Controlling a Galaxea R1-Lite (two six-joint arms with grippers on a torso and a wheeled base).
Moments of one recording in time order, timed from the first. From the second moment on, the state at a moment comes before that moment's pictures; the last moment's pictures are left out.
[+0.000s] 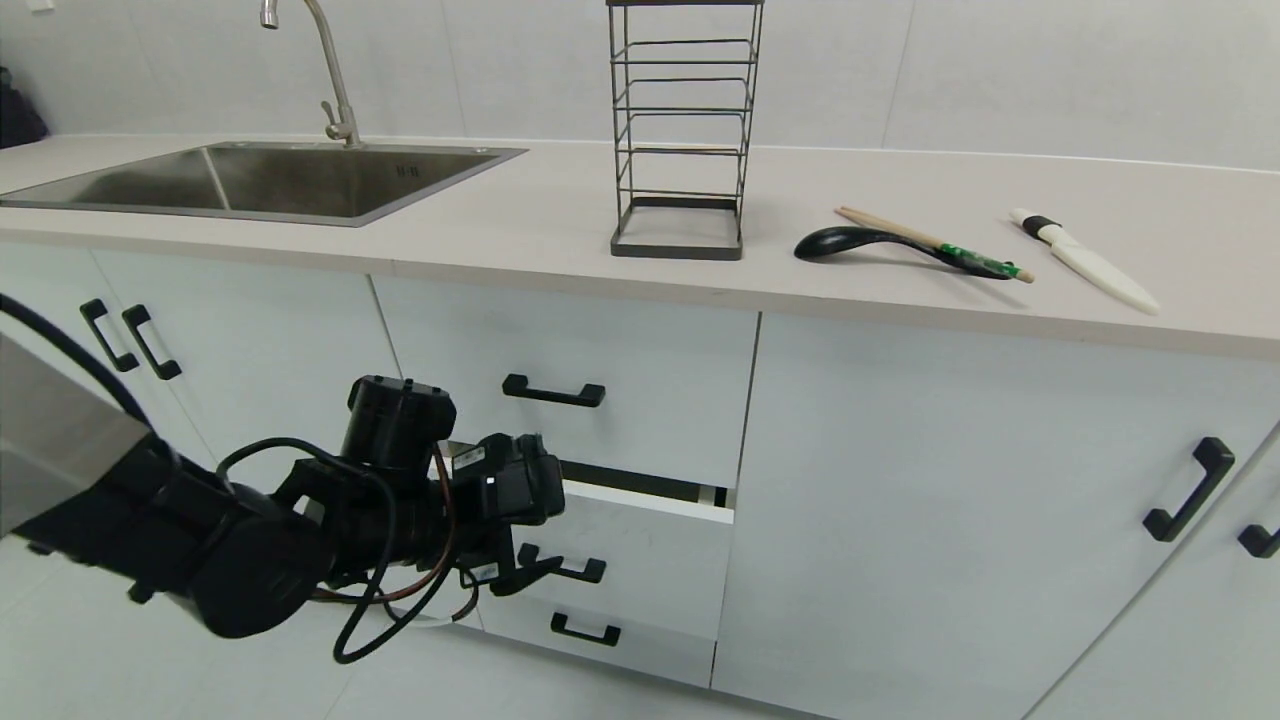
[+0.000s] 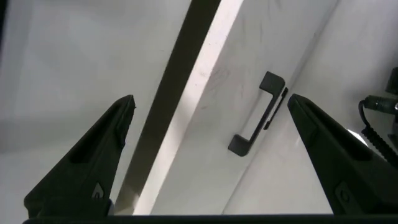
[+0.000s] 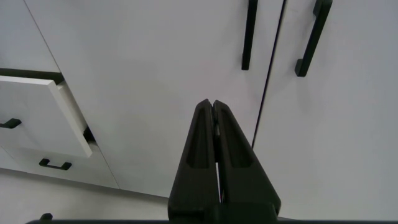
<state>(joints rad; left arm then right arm) -0.44 1.89 -0.69 -0.56 -0.26 1.00 0.00 0.00 0.00 0.01 -0.02 0.01</state>
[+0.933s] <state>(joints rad) -0.43 2.10 -0.81 -0.57 -0.27 1.00 0.00 0.00 0.00 0.01 -0.02 0.01</state>
